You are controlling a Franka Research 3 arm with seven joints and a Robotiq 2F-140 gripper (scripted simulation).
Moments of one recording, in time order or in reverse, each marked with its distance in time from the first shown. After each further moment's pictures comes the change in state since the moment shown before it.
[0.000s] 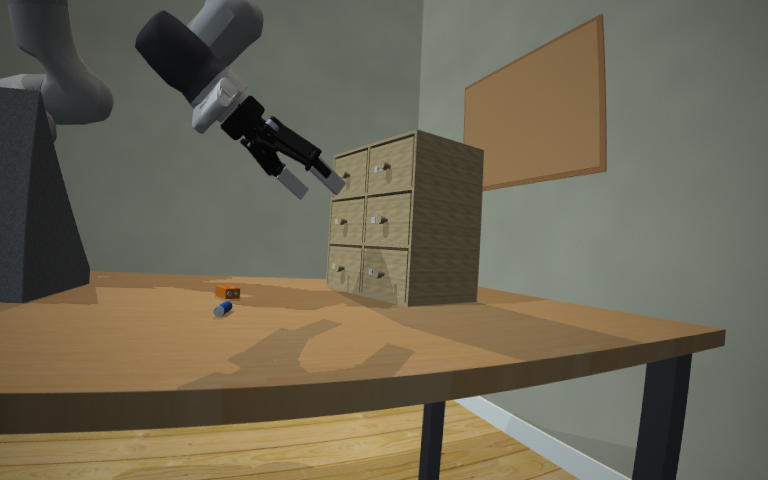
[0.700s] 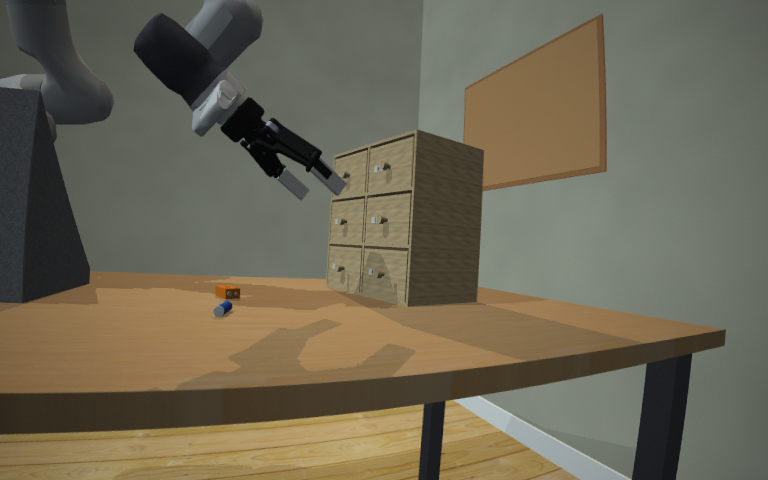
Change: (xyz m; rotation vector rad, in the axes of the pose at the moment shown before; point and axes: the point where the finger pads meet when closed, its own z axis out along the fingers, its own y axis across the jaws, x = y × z) arm 0.000 0.000 0.002 0.001 -0.015 -0.005
